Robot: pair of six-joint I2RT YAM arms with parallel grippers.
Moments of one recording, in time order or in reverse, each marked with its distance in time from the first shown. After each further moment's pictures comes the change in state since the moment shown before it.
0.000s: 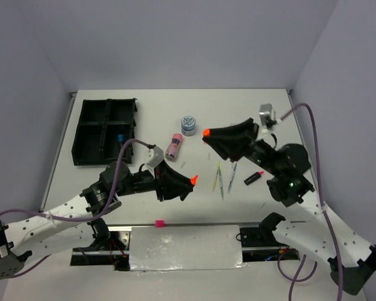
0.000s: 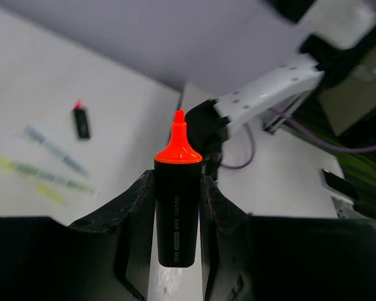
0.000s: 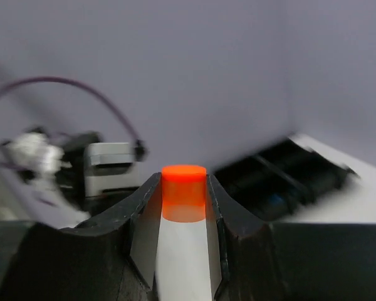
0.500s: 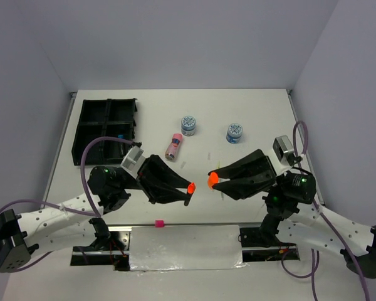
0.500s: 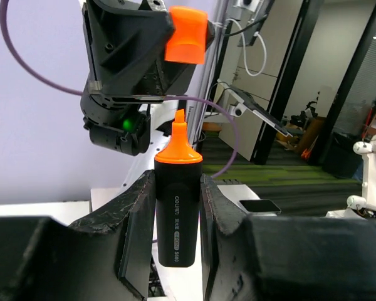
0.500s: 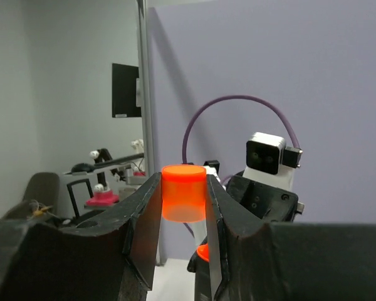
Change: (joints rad) left arm -0.005 0.134 -0.008 0.838 0.361 -0.282; right arm 0.319 -0.093 -0.201 0.657 -0.117 0.203
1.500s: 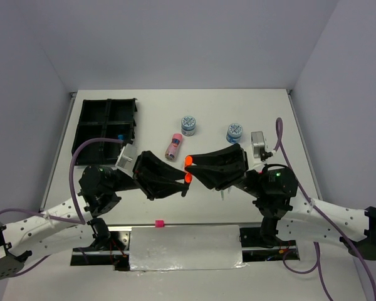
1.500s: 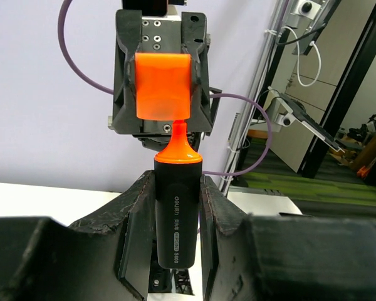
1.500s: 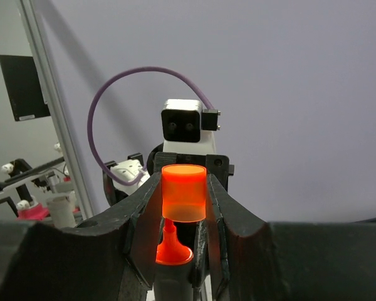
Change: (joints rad) left arm -0.001 -0.130 0.037 -0.301 -0.161 0.163; right arm 0.223 0.098 0.063 -0.199 0.384 -0.299
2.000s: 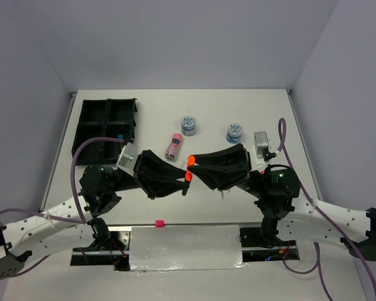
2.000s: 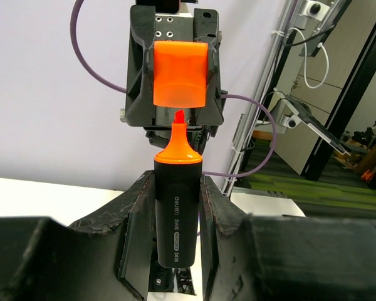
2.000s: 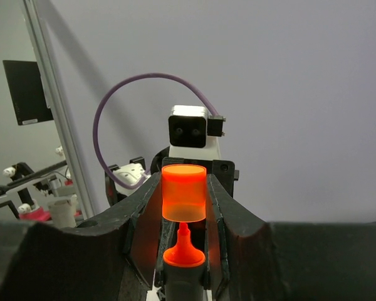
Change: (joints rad) left arm -0.001 0.001 0.000 -0.010 -0.016 0.003; right arm 0.000 -0.021 -0.002 -0.003 0.006 0.003
